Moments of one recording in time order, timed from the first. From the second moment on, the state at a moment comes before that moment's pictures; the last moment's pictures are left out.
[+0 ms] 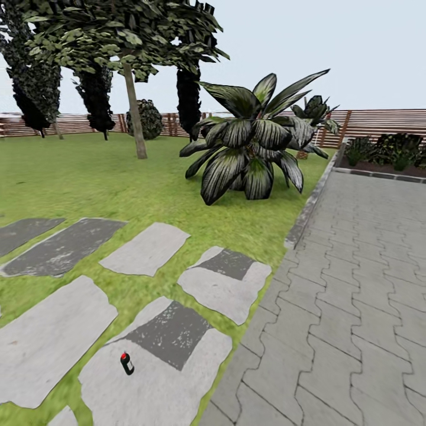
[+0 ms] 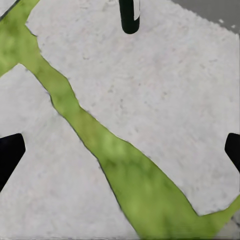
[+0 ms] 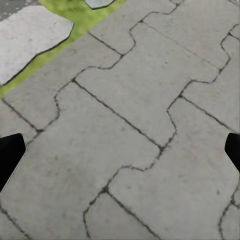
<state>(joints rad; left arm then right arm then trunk) -0.24 0.09 0.29 -0.23 -0.10 -0.33 0.00 -0.03 -0.04 0.00 -0.54 0.07 -0.43 0.00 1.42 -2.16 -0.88</state>
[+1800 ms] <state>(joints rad) -0.56 0.08 0.21 -0.33 -0.25 -0.17 -0.03 -0.30 0.06 0.00 -0.93 0.09 -0.09 0.00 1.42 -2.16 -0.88</state>
